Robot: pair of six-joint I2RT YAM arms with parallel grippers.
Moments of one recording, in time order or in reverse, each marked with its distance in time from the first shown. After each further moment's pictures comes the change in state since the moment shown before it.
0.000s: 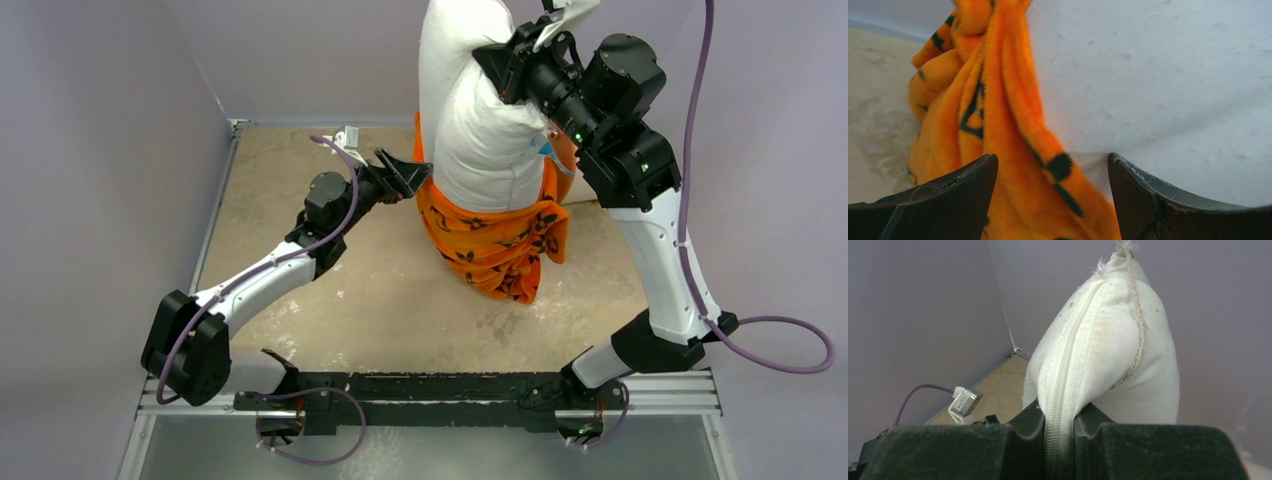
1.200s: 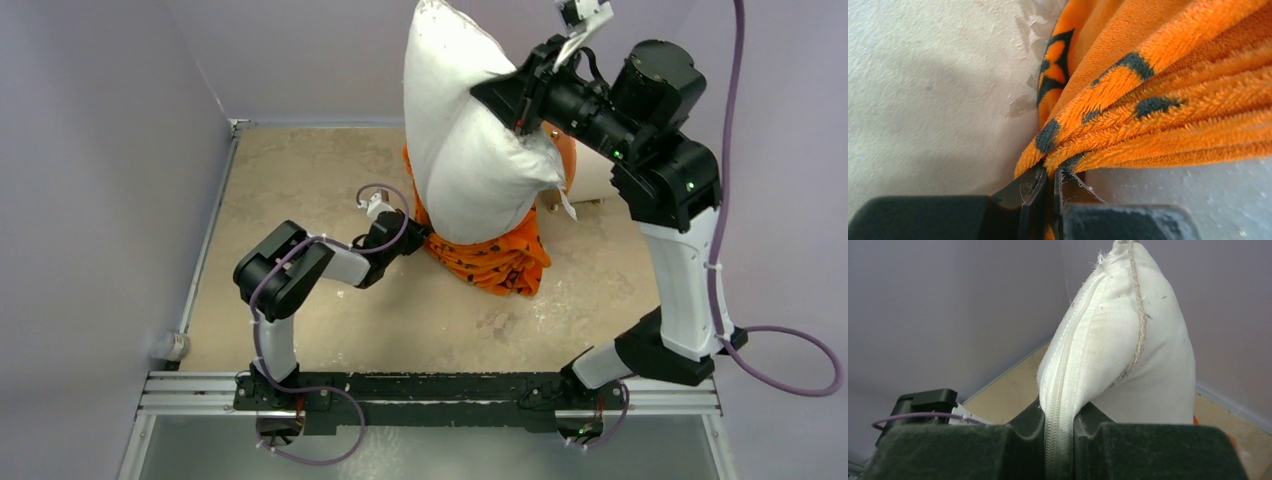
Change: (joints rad) left arm -0.085 0.566 -0.098 0.075 -0.275 -0.287; right arm 0.004 -0.012 0.150 -0.221 -0.214 0.137
